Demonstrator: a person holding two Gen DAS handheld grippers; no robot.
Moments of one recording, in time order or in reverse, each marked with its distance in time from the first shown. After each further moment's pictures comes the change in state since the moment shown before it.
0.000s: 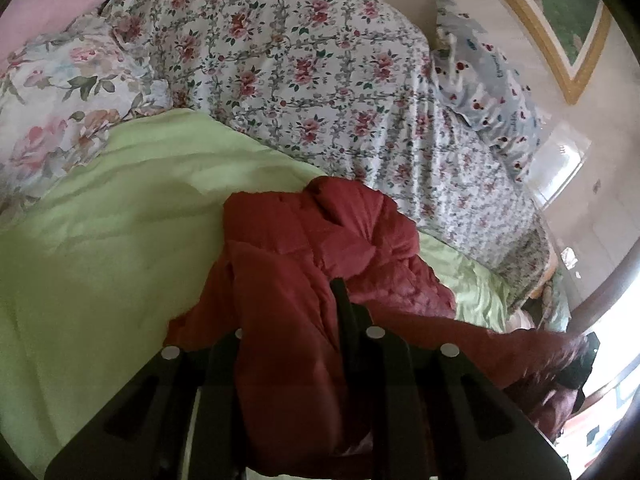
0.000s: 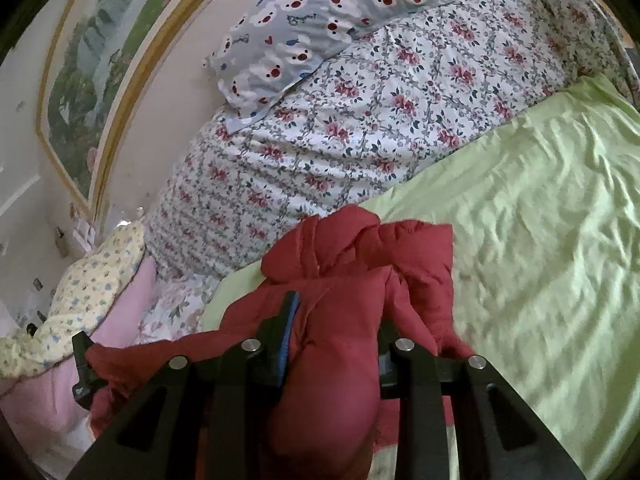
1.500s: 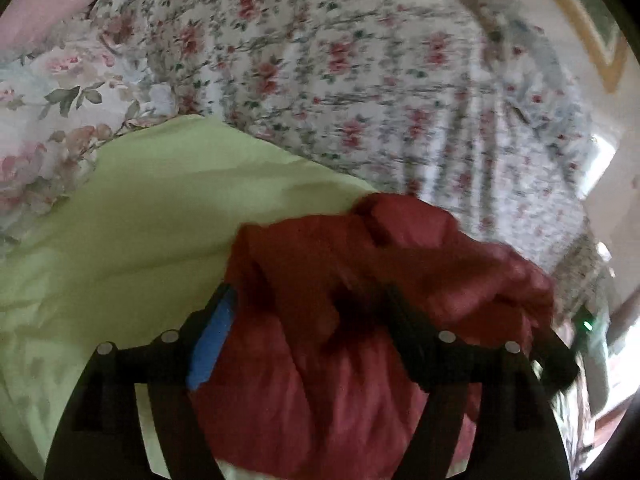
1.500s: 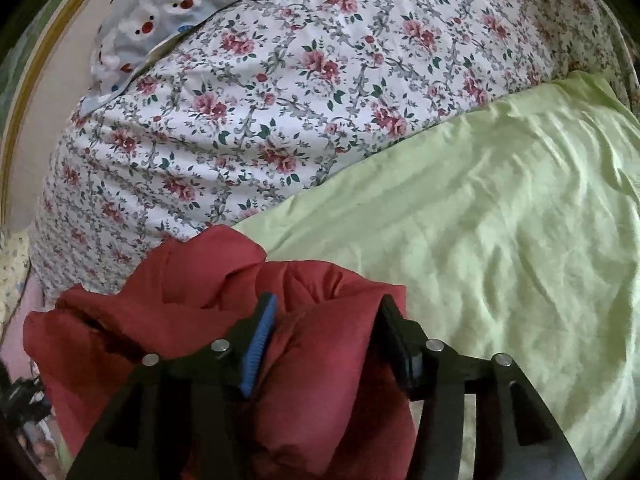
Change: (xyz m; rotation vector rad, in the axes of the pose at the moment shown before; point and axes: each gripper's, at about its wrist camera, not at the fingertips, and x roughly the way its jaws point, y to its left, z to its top) left arm 0.071 -0.002 0.028 0.034 -0.008 0.115; right arm 0.161 -0.078 0.040 -0.007 0.002 -0.306
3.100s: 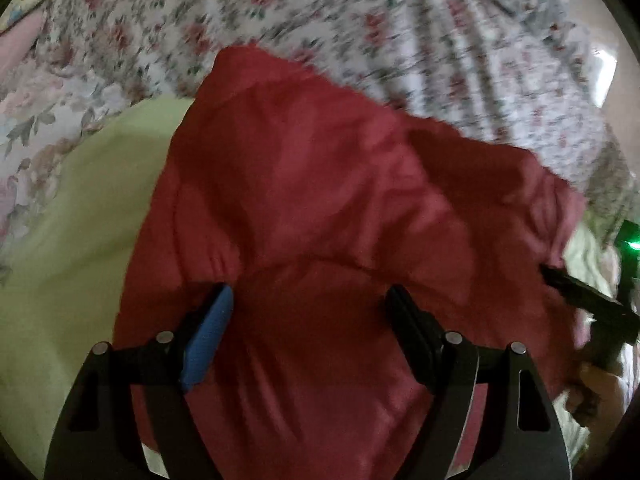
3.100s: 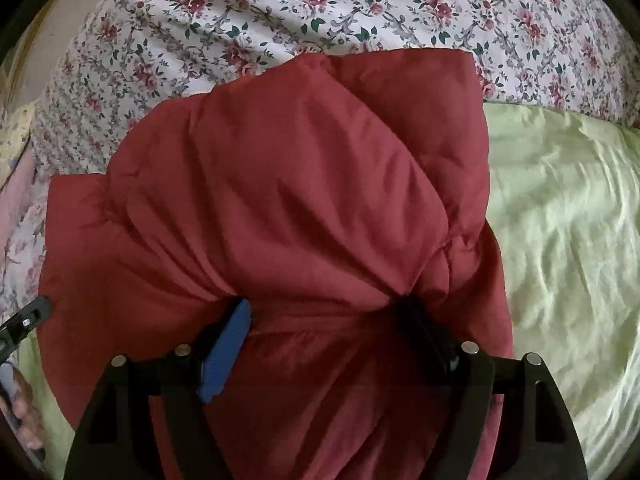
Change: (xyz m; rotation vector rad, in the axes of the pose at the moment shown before) left arm 0.084 -0.044 -0.042 0.216 0.128 0.171; right arm 0.032 0.072 -0.030 -0.309 0.245 -0.039
